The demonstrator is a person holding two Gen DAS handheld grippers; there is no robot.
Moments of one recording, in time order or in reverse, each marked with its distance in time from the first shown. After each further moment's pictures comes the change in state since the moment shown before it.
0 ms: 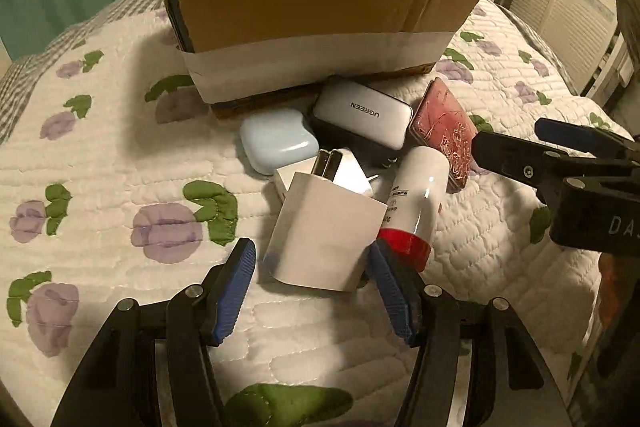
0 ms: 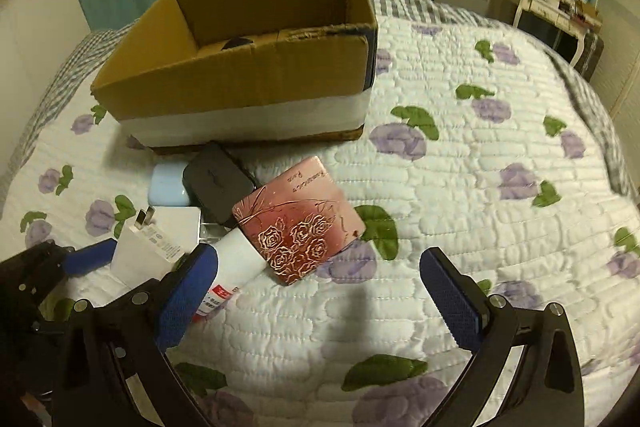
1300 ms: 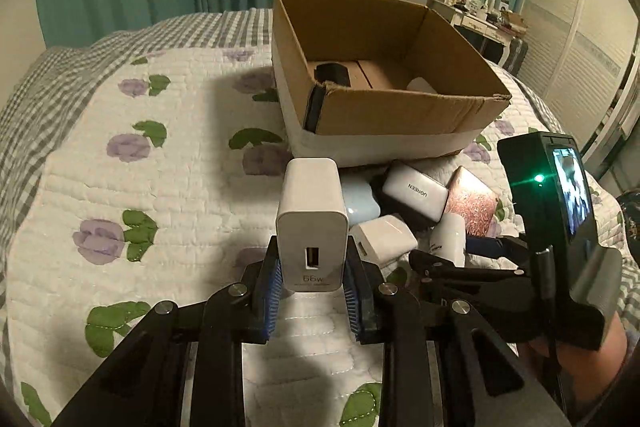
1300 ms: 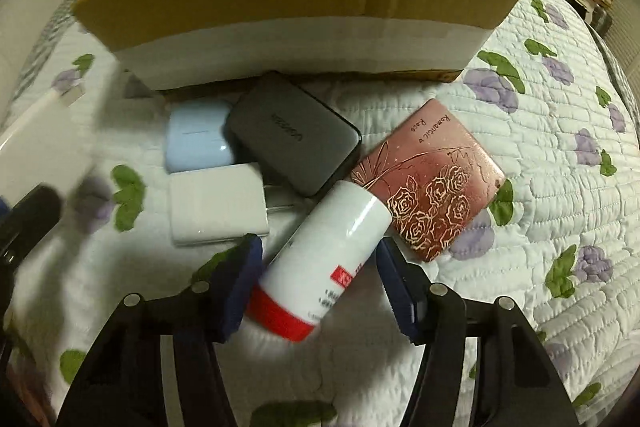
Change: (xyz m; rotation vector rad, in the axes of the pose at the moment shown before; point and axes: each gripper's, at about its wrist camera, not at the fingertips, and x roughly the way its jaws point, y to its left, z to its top) left arm -0.046 0.064 0.014 -0.111 -0.150 -0.013; right arm 0.061 0.070 0.000 0.006 0.225 -0.064
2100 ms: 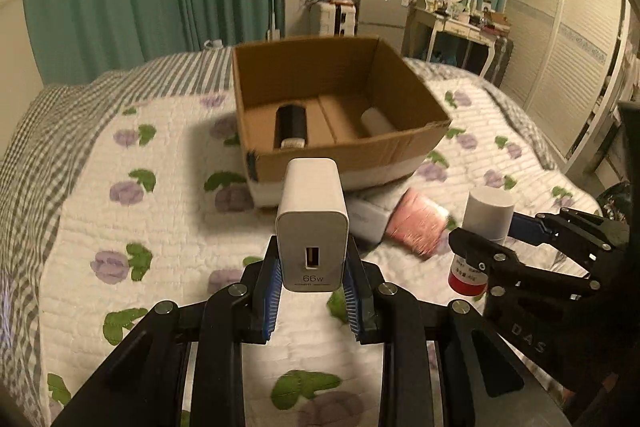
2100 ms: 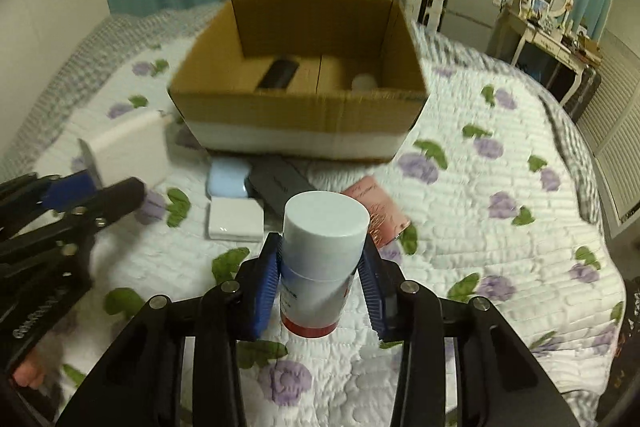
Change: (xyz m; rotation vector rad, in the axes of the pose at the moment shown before) left arm -0.054 -0.056 0.020 0.059 -0.068 0.013; right arm -0.129 -0.022 -0.023 -0.104 -0.278 -0.011
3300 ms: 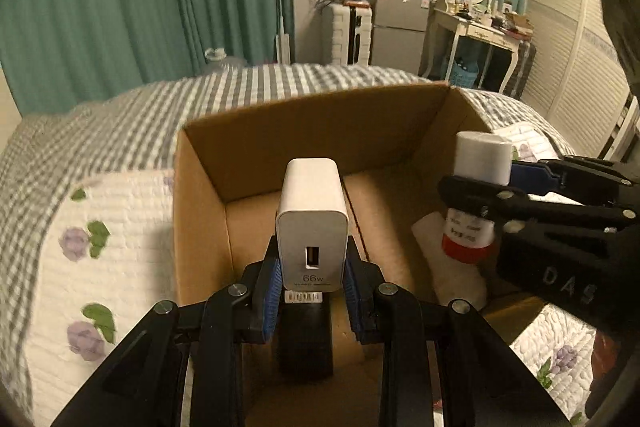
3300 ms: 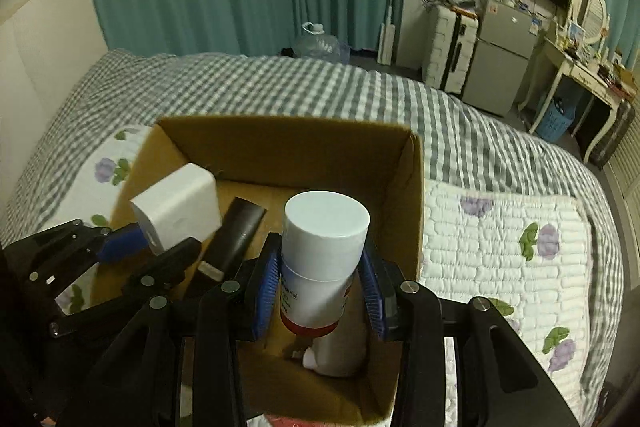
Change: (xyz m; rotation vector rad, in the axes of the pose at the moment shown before) left arm 0.140 0.012 0.121 -0.001 0.010 0.049; right arm 0.113 -0.050 0.173 -0.030 -0.022 0.096
